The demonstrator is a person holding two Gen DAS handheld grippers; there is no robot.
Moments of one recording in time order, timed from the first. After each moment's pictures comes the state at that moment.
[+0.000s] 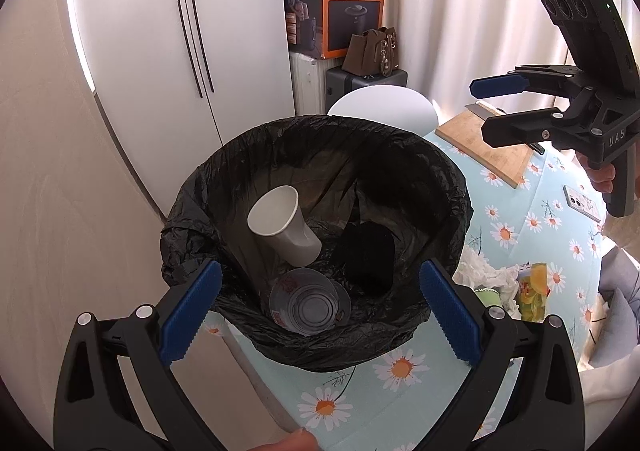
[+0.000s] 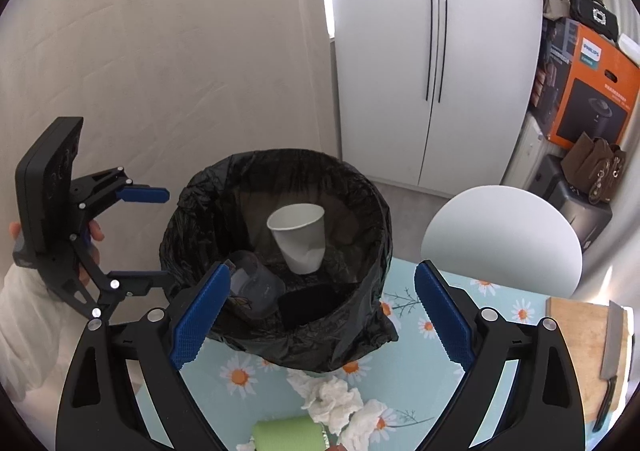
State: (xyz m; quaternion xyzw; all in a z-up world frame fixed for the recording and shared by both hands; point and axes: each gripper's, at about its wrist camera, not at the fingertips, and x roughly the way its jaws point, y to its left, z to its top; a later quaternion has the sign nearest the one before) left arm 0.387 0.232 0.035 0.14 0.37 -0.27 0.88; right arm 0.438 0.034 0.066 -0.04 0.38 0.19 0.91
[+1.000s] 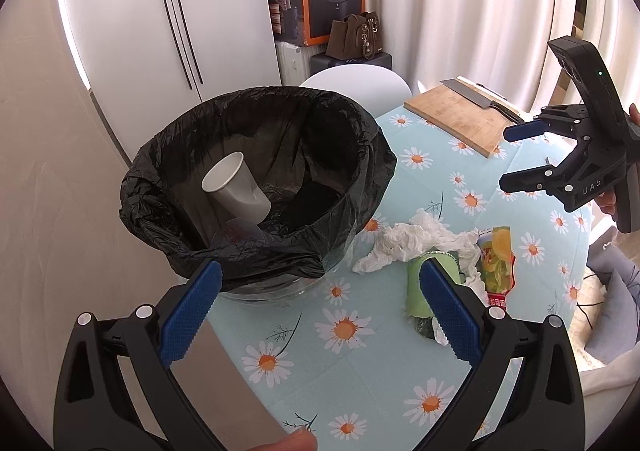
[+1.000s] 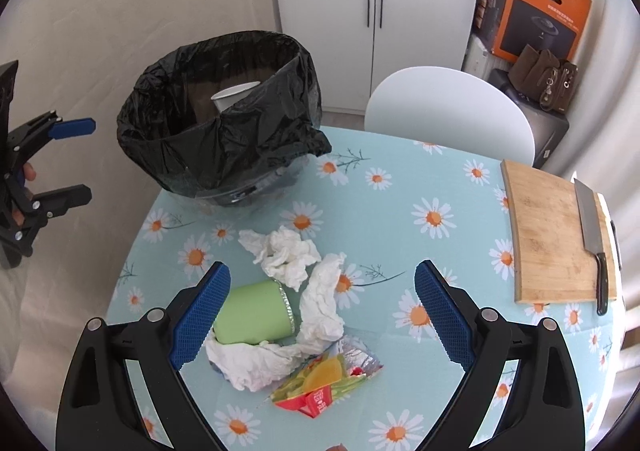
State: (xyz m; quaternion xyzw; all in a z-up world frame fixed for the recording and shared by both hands) left arm 0.303 0.191 0.021 0.16 0.39 -0.26 0.87; right arm 0.333 -0.035 -0.010 -0.02 0.47 0.10 0.88
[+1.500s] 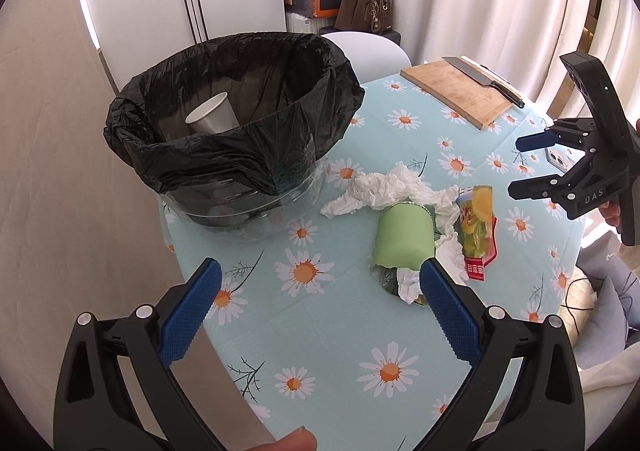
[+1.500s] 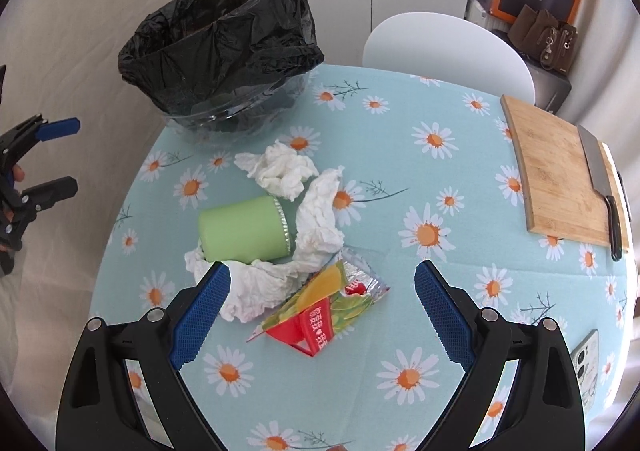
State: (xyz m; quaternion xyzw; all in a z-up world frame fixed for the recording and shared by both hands) left arm 0.249 0.180 -0.016 0.13 0.43 -0.23 0.86; right arm 0.281 -0.050 -0.056 -0.01 0.51 0.10 0.85
